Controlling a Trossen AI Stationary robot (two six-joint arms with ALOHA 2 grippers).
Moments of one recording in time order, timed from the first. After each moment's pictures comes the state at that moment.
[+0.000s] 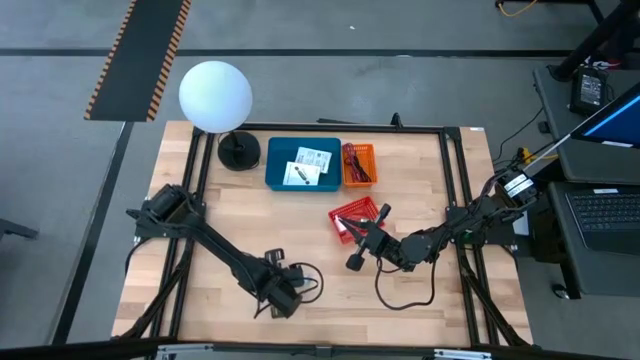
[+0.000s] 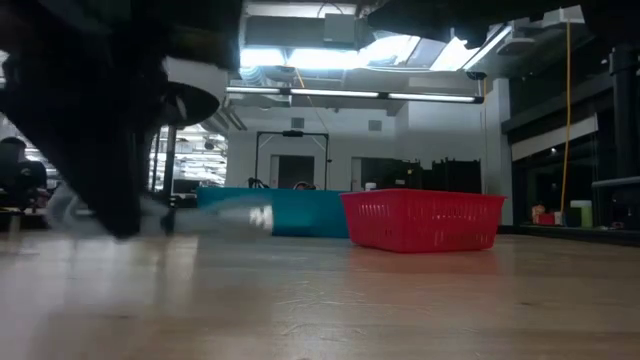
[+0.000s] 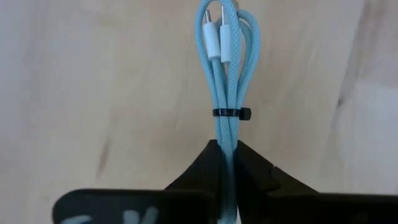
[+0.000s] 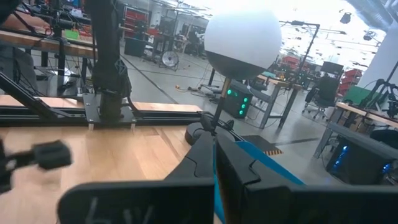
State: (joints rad) left arm -0.59 1.95 1.30 -0.71 -0.24 -0.80; right arm 0.51 1.67 0.71 1.08 1.05 -0.32
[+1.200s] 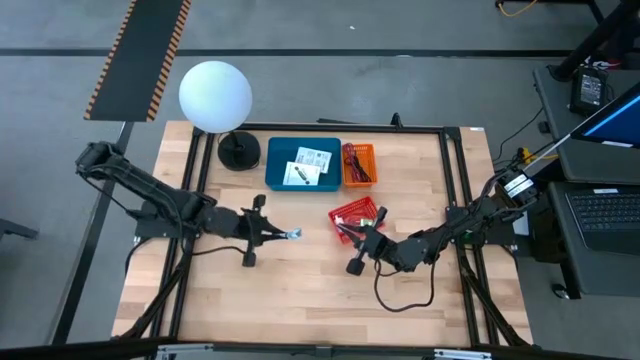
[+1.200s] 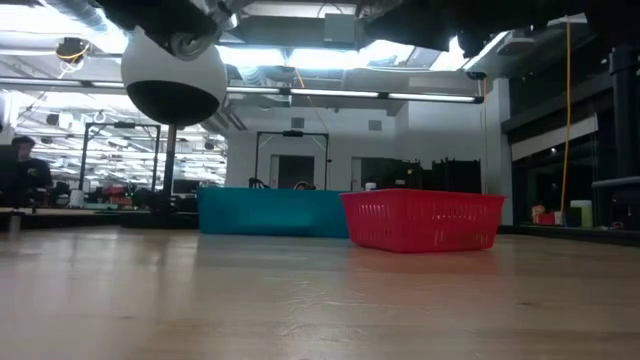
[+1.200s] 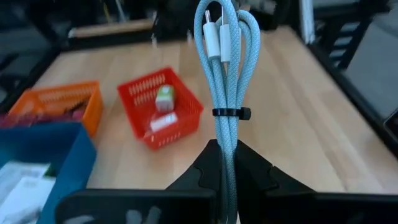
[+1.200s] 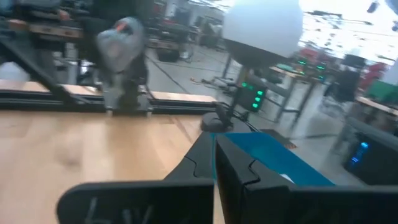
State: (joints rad) left arm -0.41 1.06 0.64 -0.04 -0.36 -0.11; right arm 0.51 1.67 0.71 0.98 1.02 -0.22
